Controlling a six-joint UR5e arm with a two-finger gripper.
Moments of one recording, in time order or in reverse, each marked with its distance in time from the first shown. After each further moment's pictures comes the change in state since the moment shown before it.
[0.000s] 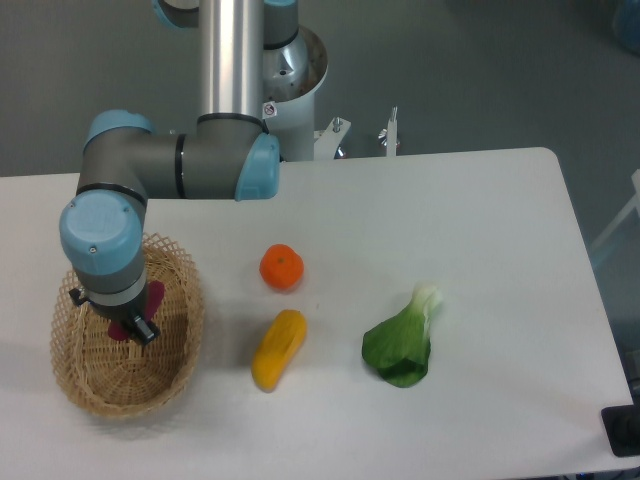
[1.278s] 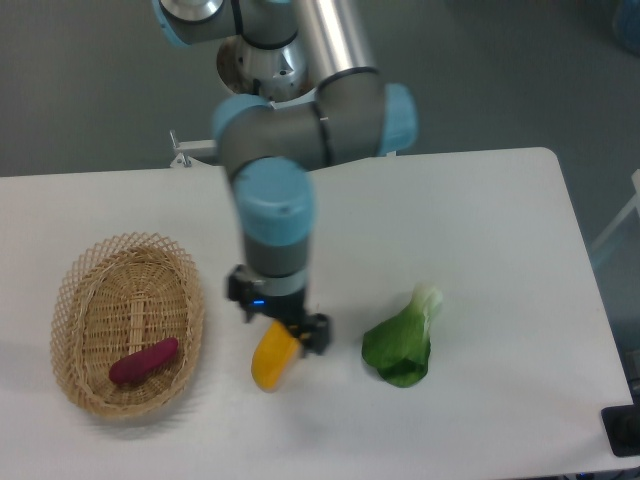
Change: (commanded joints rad) arm 0.481 0.075 0.020 0.080 0.100 0.256
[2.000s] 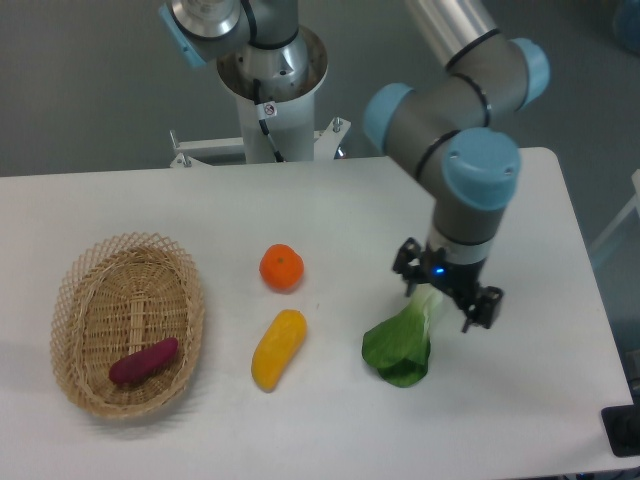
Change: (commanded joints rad) arm 0.238 -0.057 0.046 -0.018 0.017 0.413
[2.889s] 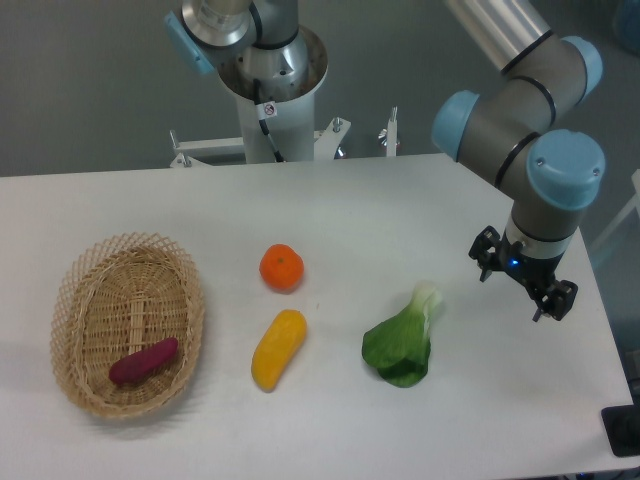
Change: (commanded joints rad) arm 0.048 -0.061 0.060 0.002 0.072 0.103
